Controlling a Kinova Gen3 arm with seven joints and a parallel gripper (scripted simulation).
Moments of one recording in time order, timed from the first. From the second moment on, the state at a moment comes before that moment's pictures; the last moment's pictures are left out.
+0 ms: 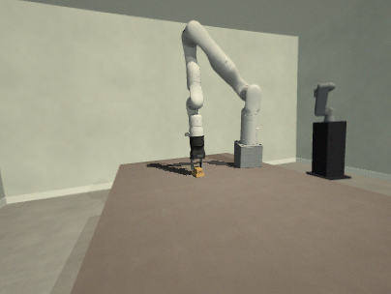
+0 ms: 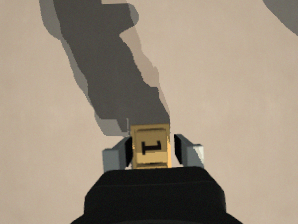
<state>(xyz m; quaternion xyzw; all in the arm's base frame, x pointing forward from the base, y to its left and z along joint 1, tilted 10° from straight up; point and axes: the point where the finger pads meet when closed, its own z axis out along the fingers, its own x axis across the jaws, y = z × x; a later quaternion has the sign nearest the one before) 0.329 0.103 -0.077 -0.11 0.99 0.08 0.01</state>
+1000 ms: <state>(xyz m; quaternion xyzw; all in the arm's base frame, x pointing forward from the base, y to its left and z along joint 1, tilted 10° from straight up) 0.329 0.089 0.001 -0.11 0.99 0.08 0.01</state>
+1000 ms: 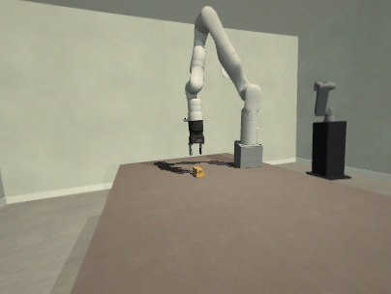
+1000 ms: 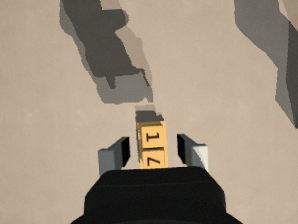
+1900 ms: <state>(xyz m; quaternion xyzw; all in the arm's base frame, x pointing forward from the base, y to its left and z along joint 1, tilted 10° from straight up) 0.328 0.087 0.012 -0.11 0.99 0.08 0.01</state>
